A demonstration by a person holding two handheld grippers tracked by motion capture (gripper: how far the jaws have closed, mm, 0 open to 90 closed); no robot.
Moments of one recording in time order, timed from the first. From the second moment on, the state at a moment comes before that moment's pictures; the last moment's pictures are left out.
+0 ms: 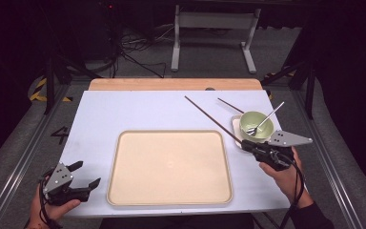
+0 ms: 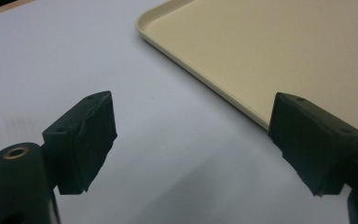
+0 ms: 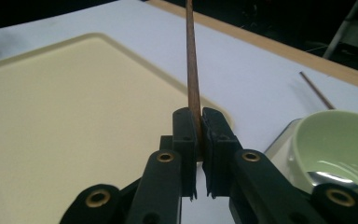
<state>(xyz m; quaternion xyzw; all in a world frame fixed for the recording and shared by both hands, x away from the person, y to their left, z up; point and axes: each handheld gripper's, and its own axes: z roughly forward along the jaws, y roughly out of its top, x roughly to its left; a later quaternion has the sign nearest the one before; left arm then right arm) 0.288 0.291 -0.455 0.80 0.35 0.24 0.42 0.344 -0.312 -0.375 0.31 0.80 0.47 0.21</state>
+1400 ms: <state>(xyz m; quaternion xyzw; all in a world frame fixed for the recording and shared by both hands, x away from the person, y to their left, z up) 0.288 0.290 -0.456 0.80 0.35 0.24 0.42 0.347 -0.266 -0.439 0.28 0.87 0.38 0.14</state>
